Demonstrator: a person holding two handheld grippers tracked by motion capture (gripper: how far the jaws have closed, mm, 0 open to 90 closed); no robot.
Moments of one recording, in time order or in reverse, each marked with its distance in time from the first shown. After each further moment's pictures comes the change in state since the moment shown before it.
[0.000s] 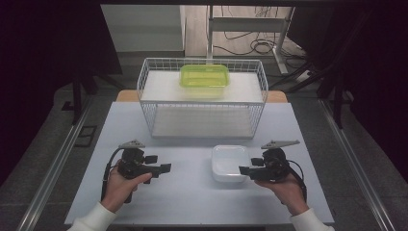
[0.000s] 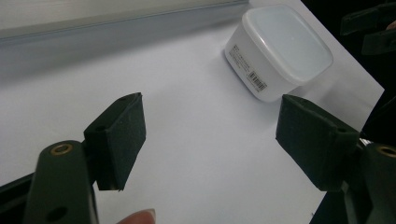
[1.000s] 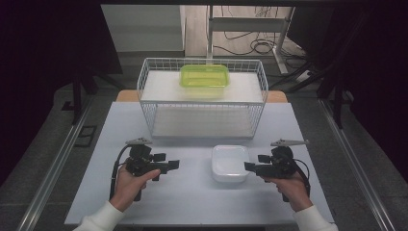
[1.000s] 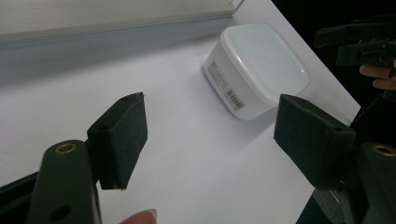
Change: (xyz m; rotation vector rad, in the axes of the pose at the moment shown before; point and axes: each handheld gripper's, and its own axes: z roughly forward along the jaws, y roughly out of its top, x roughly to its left) left arm -0.018 0.013 0.014 -0.020 -0.044 -0.032; right arm -0.025 -0.006 -0.004 -0.076 0.022 0.080
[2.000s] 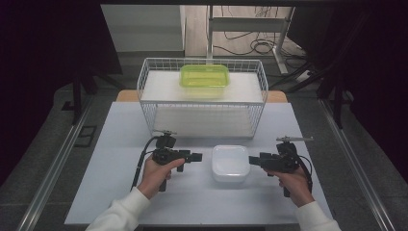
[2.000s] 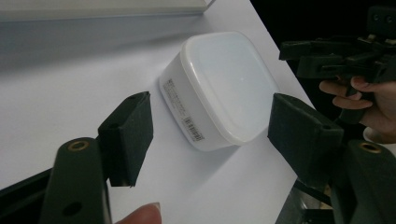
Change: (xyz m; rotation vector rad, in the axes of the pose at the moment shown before) left arm -0.014 0.031 0.061 0.072 -0.131 -0.130; right arm -0.027 0.002 0.006 -0.010 0.018 0.121
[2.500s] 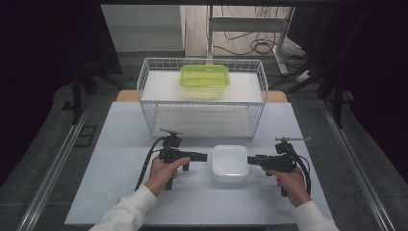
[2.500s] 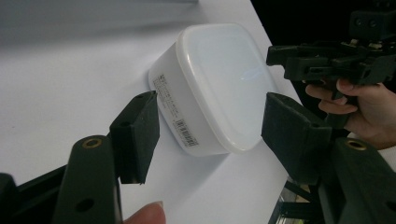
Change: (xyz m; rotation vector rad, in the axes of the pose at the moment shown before) left arm 0.010 0.003 0.024 0.040 -0.056 -0.064; right arm -0.013 -0.003 0.013 0.033 0.066 0.088
